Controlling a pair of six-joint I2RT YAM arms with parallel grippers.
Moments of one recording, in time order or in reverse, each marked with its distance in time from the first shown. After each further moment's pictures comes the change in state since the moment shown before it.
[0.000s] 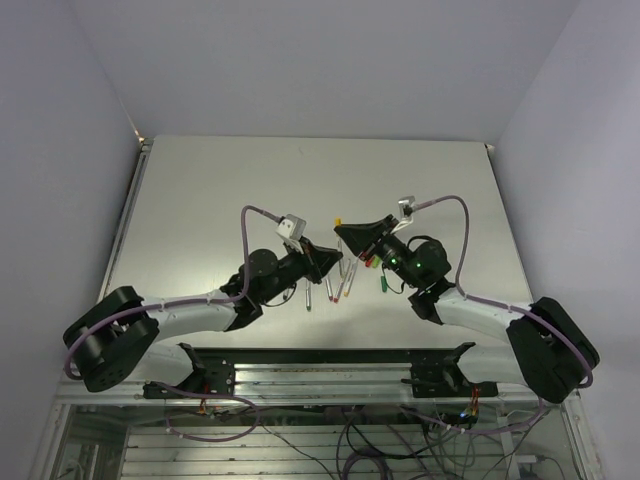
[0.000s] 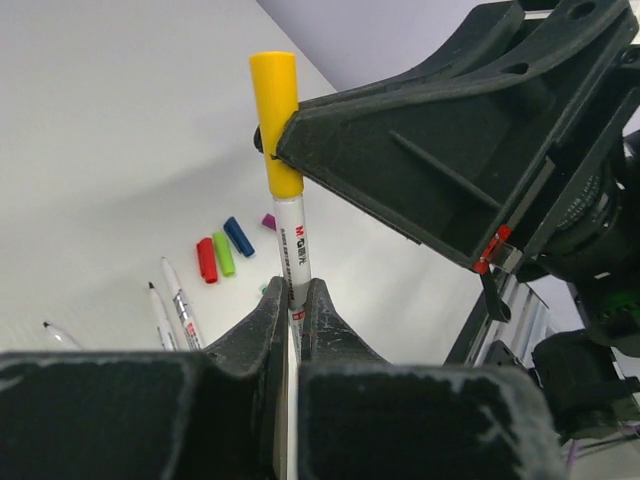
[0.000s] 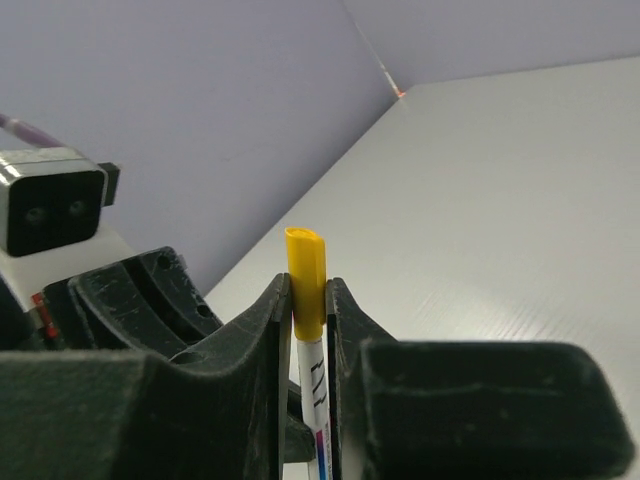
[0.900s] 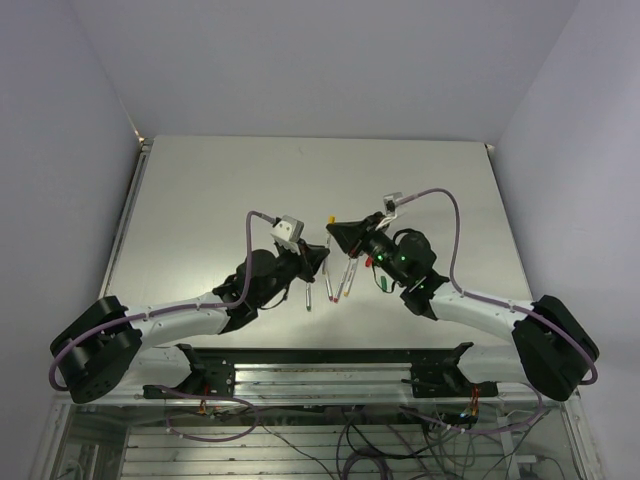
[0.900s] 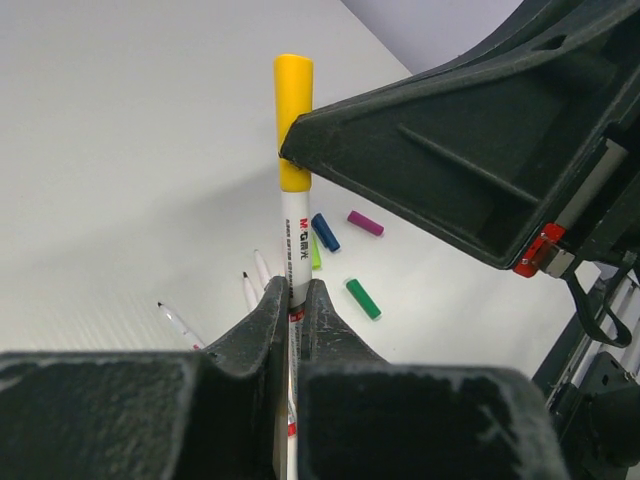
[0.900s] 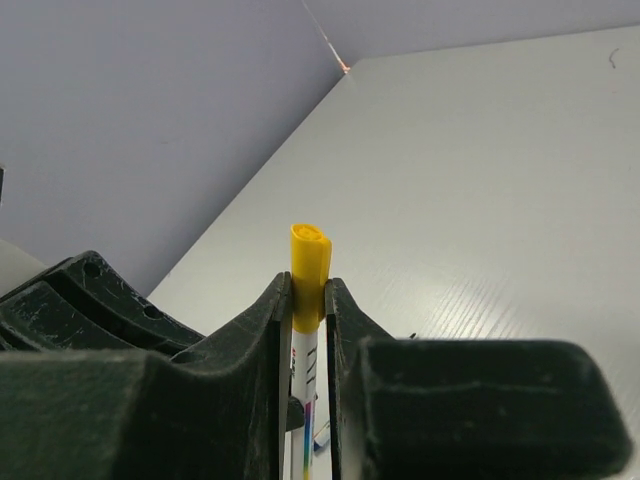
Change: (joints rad) left arm -0.007 -0.093 0.000 -0.164 -0.153 0.153; right arm 0.107 -0.002 0.111 -0.247 0.189 -0.120
